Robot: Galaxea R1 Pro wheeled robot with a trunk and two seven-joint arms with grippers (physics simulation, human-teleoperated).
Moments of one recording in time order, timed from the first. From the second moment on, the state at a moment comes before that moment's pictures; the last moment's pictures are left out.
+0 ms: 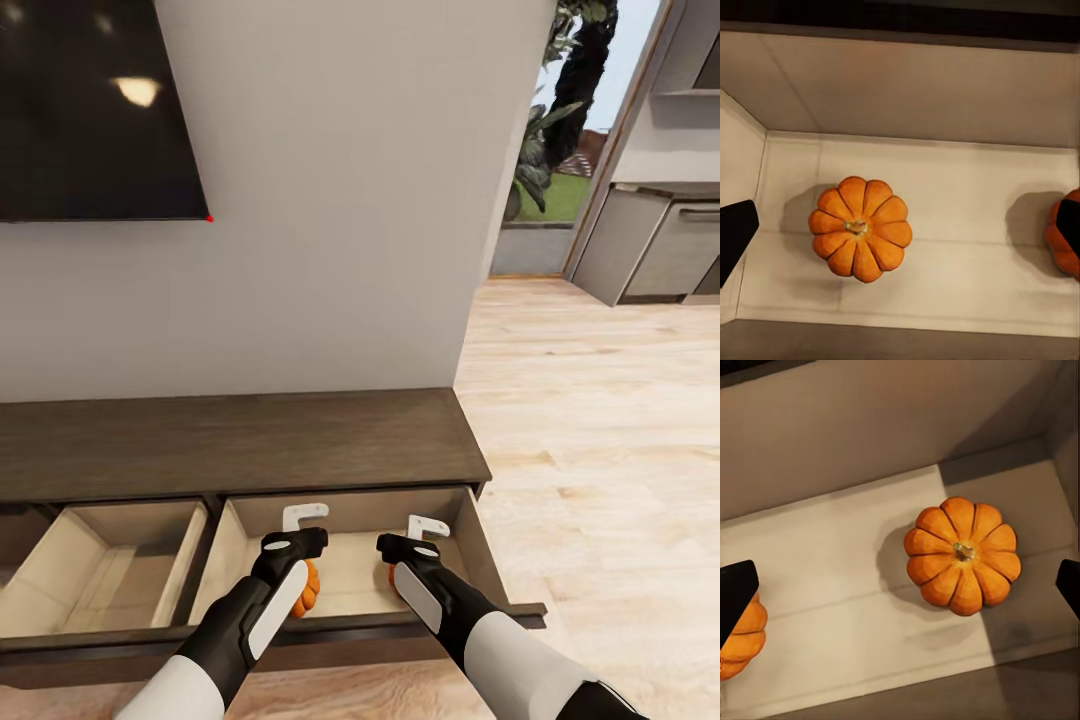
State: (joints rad) left arm -0.54 -0.10 -0.41 -0.92 0.48 0.43 0.54; right arm -0.72 0.17 0.55 -0.45 -0.71 0.13 -0.45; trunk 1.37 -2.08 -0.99
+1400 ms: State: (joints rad) left arm -0.54 -0.04 -0.39 -0.75 0.48 0.43 0.52; right arm -0.74 0.17 0.56 -0.46 -0.71 0.34 -0.45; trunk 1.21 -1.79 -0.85
